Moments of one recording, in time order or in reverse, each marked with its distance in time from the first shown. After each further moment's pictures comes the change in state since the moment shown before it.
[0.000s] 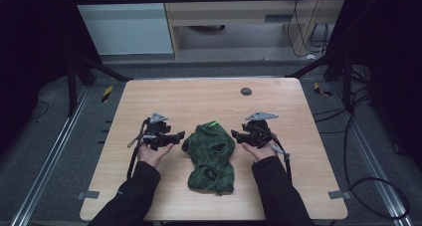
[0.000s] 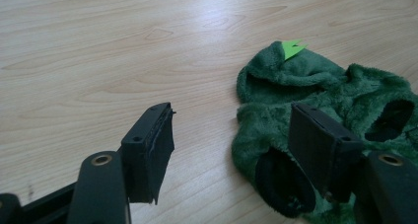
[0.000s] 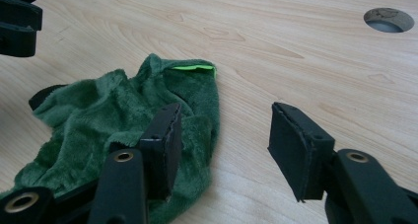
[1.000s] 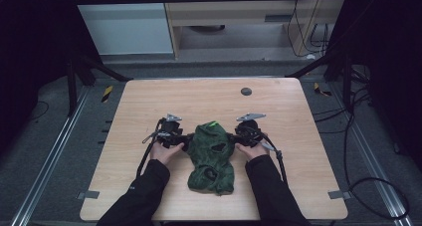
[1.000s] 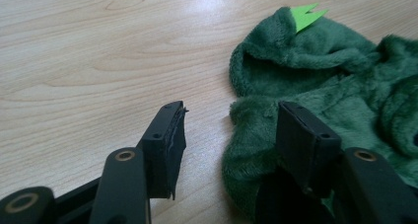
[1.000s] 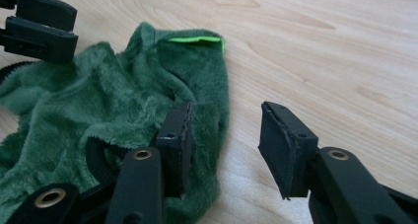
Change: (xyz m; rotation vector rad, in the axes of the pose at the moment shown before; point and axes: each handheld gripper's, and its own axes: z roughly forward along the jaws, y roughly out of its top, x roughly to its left) left arm -0.007 -0.004 0.049 0.108 -0.012 0.024; right arm 0.003 -0.007 0.038 0.100 0.013 -0.010
